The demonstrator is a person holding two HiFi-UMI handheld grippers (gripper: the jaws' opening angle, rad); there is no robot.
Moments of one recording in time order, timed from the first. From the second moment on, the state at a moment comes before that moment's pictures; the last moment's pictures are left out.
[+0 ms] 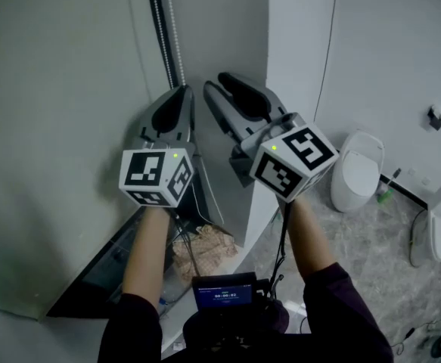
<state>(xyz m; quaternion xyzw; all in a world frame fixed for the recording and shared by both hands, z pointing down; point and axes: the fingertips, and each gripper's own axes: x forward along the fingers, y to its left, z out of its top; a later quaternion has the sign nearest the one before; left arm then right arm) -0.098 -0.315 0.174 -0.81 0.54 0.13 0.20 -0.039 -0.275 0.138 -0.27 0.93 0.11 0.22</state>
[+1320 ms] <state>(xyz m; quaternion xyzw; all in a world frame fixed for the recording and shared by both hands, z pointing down) -0.109 -0.270 0.185 -0.84 0.49 0.21 0.15 -0.066 -0.287 0.134 -0.32 0.91 0.19 0.17</state>
